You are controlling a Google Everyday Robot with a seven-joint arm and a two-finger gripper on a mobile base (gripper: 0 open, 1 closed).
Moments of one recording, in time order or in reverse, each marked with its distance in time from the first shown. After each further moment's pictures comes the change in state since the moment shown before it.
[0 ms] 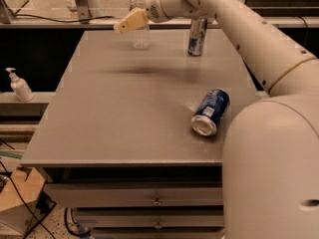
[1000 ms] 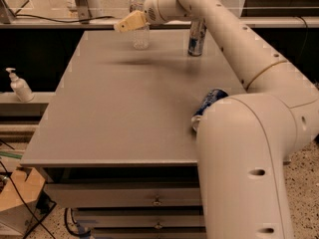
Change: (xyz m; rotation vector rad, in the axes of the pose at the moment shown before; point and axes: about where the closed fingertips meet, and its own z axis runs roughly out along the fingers) arm 0.020 -0.029 0.038 0.014 0.010 0.100
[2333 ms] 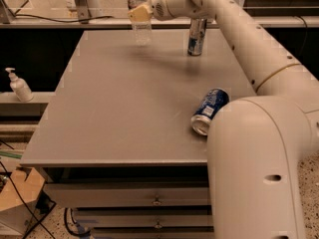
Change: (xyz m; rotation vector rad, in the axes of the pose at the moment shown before) arm -0.009 -0.004 -0.025 -0.017 -0.038 -0.009
